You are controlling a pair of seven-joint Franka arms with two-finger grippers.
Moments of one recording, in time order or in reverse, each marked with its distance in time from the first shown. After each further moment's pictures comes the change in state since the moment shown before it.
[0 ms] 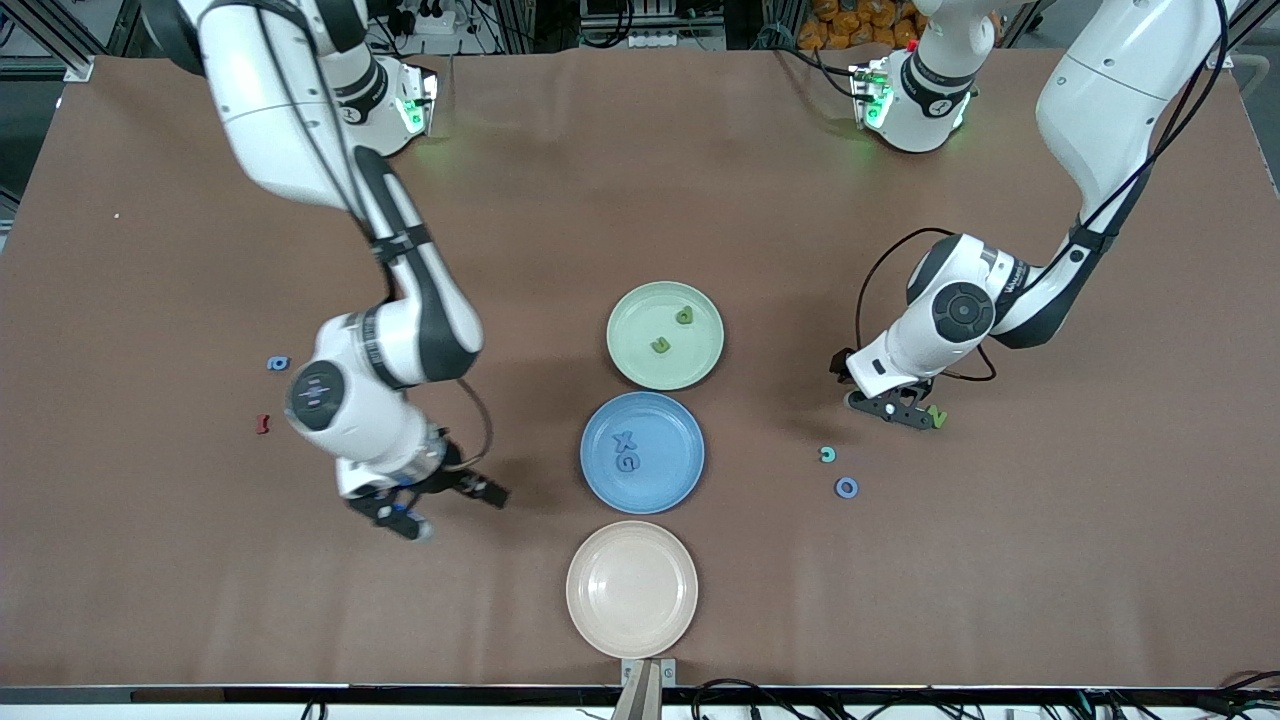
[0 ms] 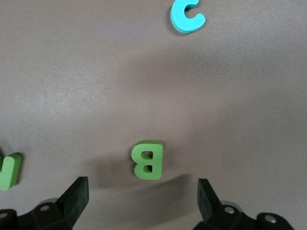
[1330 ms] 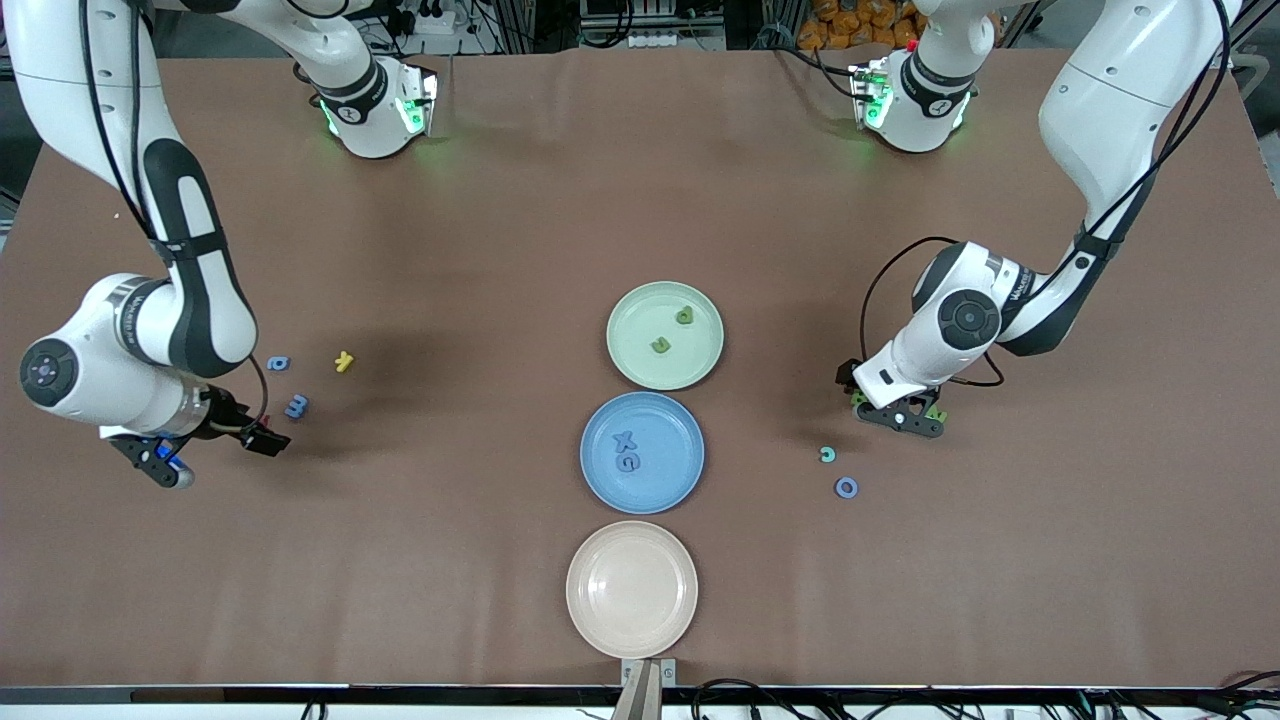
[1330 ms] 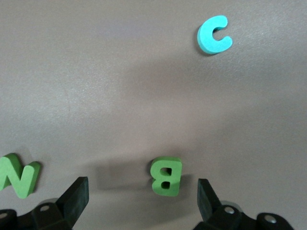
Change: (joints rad) left arm -0.011 0.019 0.027 0.033 0.021 0.005 -0.046; right arm -0.330 -0.234 -0.089 -0.438 -0.150 -0.061 -0.200
